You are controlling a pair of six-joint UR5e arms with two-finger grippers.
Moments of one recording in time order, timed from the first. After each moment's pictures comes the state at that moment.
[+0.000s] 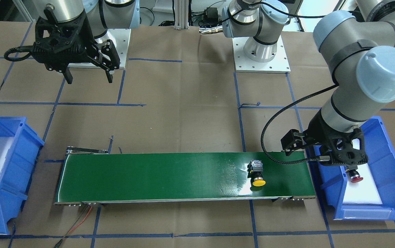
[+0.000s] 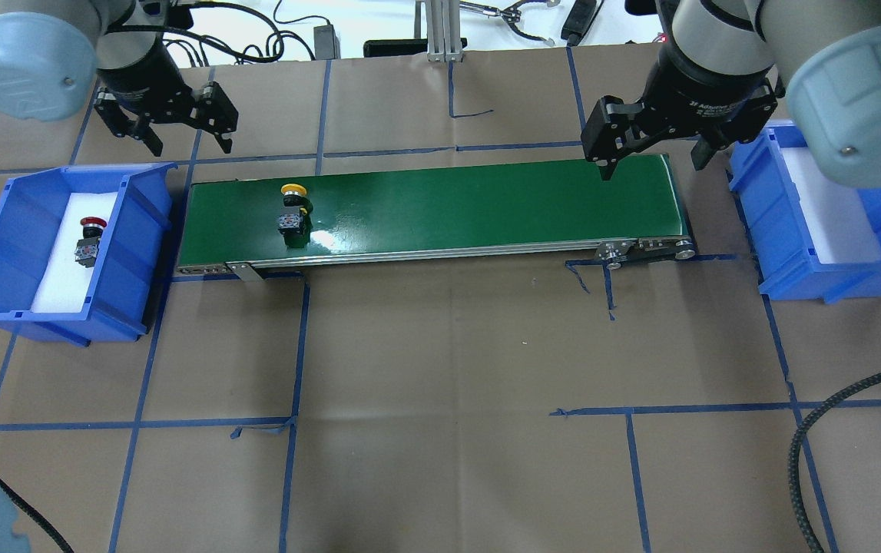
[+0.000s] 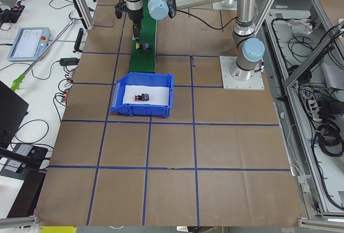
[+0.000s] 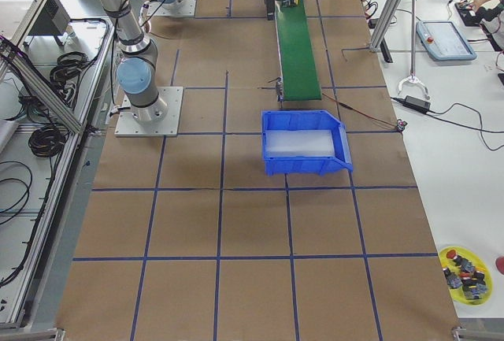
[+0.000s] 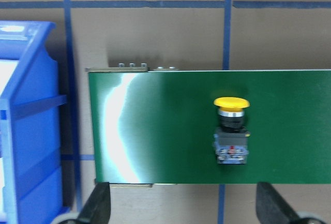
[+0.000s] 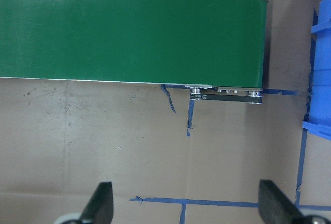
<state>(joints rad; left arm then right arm) -1.40 -1.86 -1.46 -1.38 1.60 0.15 1.65 -1.61 1.58 -1.64 -1.58 0.01</state>
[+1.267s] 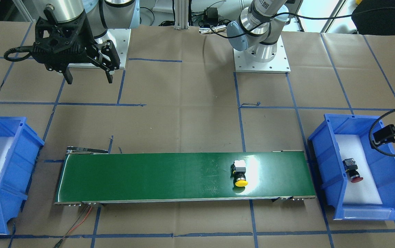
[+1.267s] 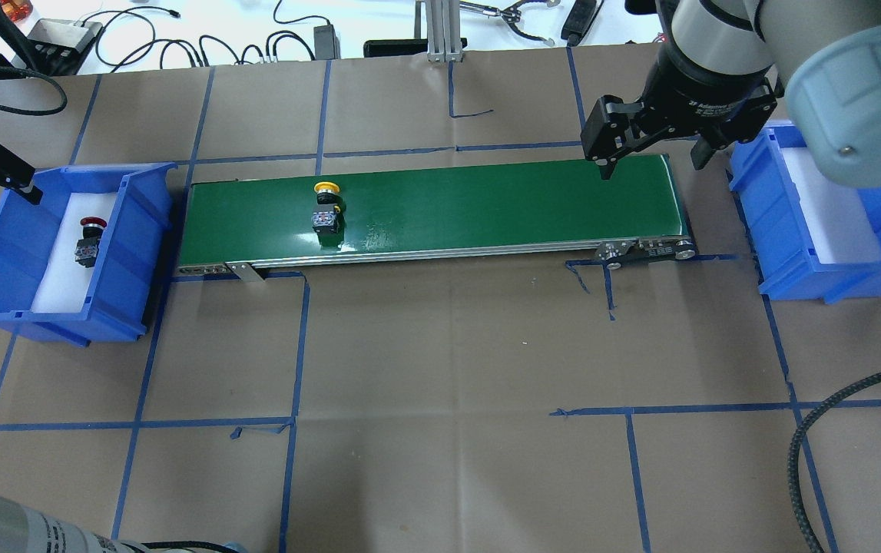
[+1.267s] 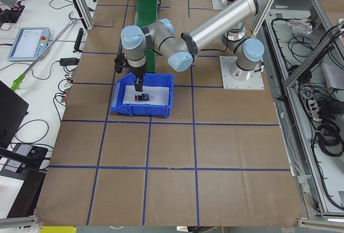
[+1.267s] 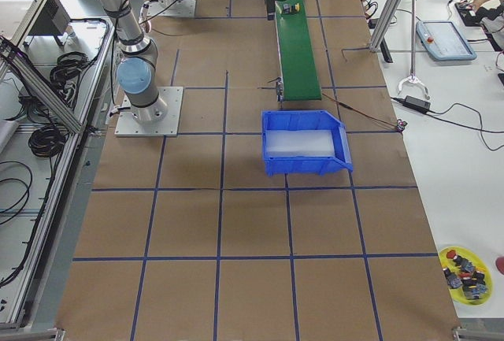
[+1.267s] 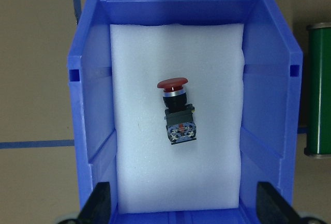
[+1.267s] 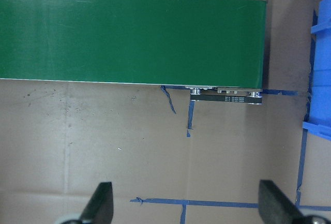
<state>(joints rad) -0.98 -1.92 -1.49 -1.32 1.55 0.64 1.65 -1.61 1.58 -1.64 -1.58 0.01</state>
